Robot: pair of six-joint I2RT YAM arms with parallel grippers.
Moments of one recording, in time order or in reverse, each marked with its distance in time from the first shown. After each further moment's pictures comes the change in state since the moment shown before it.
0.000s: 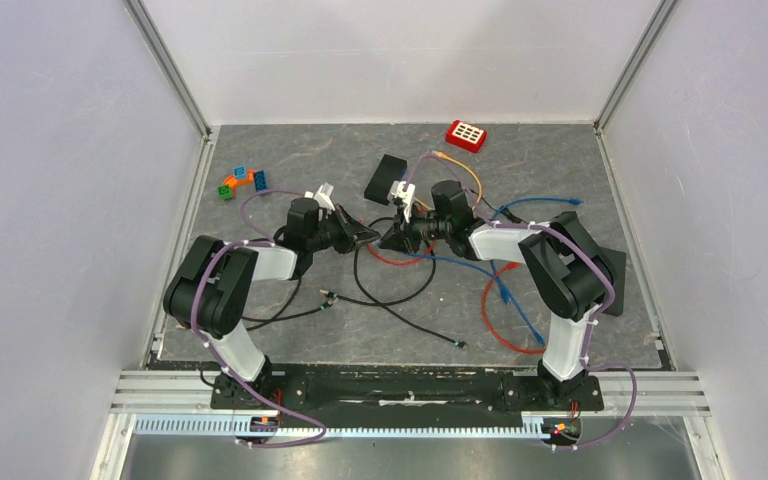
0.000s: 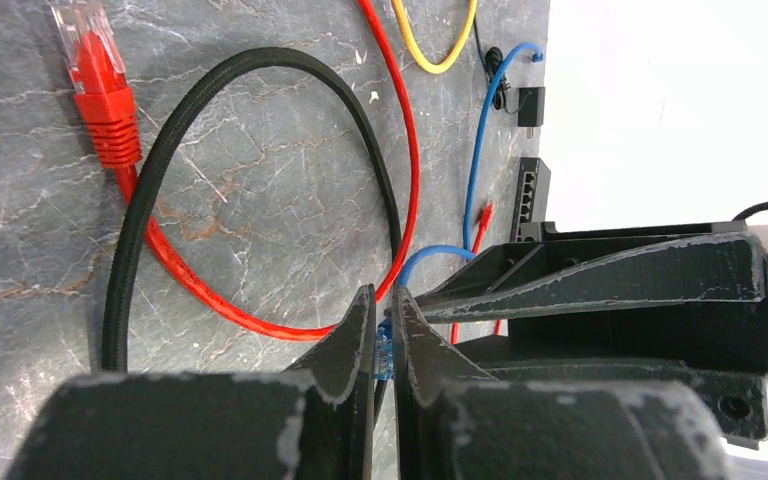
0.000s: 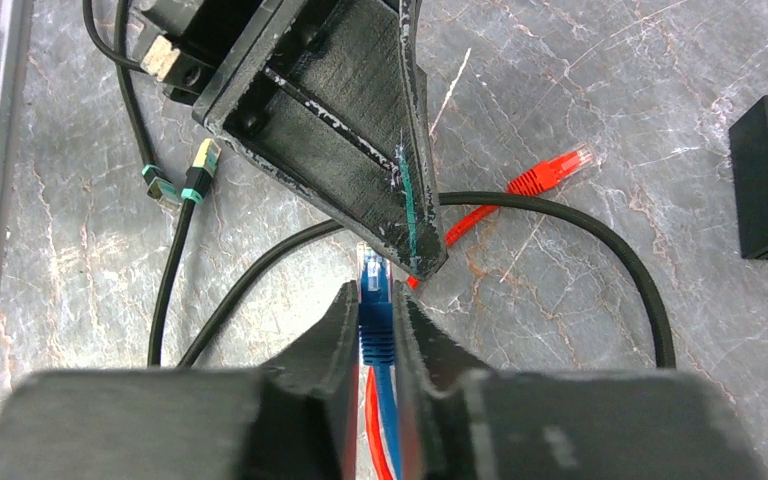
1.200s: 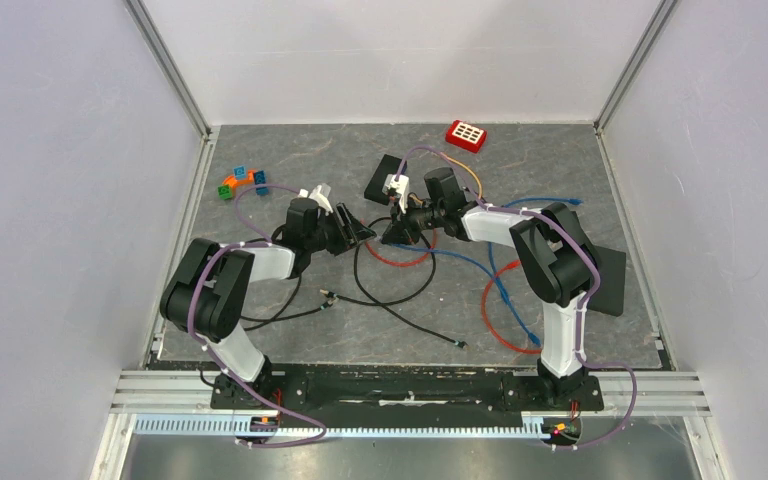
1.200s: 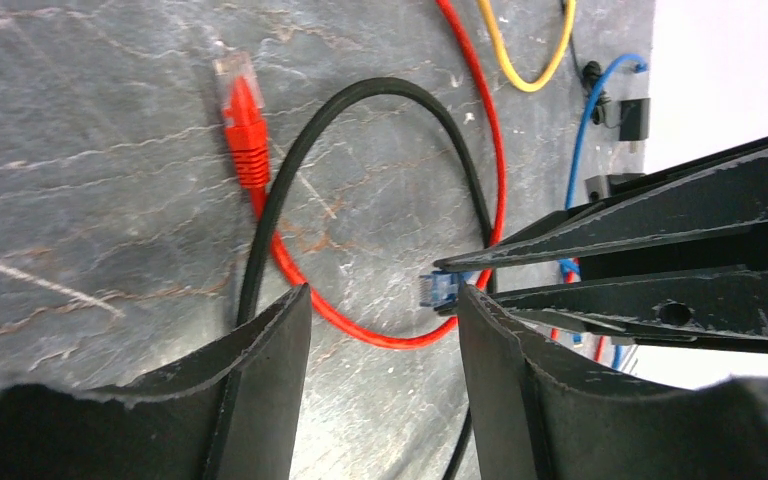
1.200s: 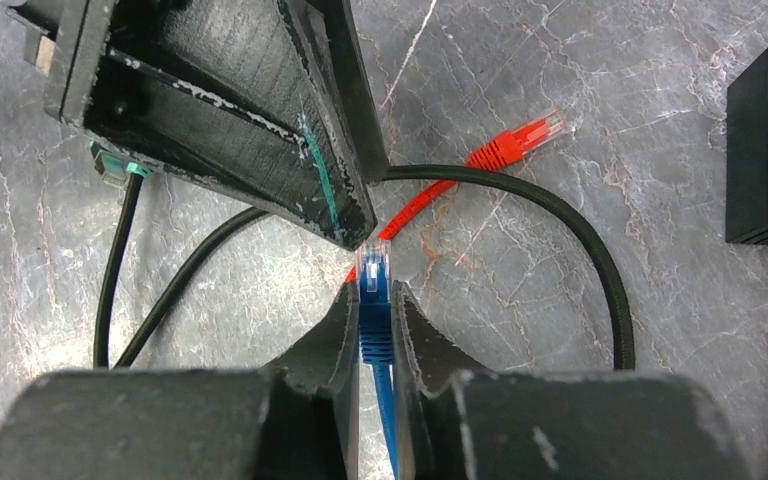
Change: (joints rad) left arm 0.011 -0.029 0.008 -0.134 -0.126 0.201; right arm -0.036 0.121 0.204 -0.273 -0.031 -0.102
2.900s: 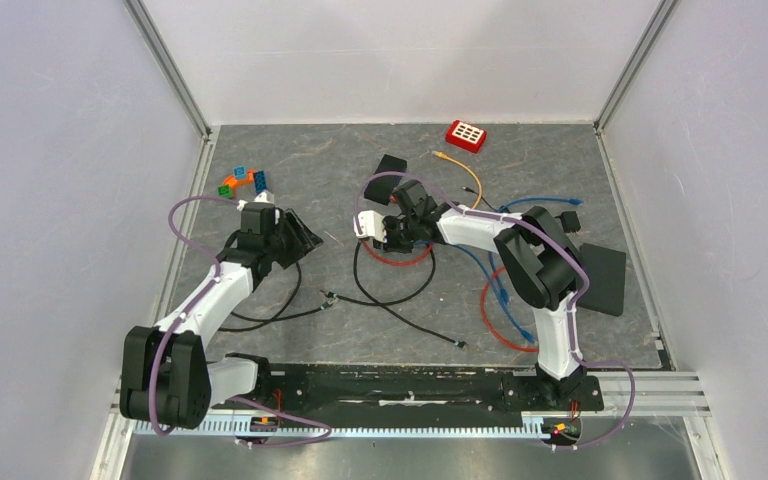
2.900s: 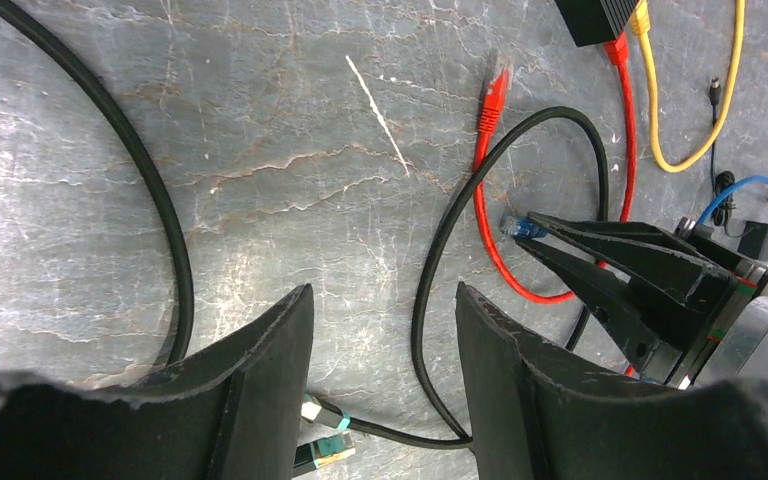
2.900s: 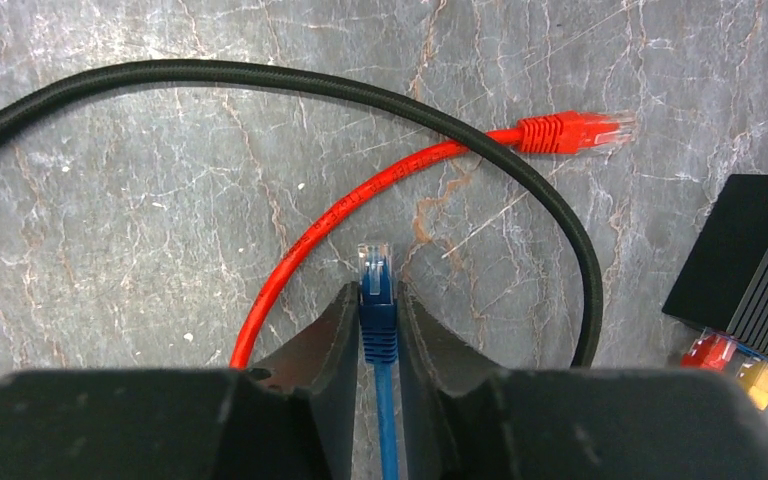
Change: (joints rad) left arm 0.182 -0.473 -0.021 -0.645 -0.257 0.068; right arm 0.143 0.043 0.128 -0.348 0.343 -0.653
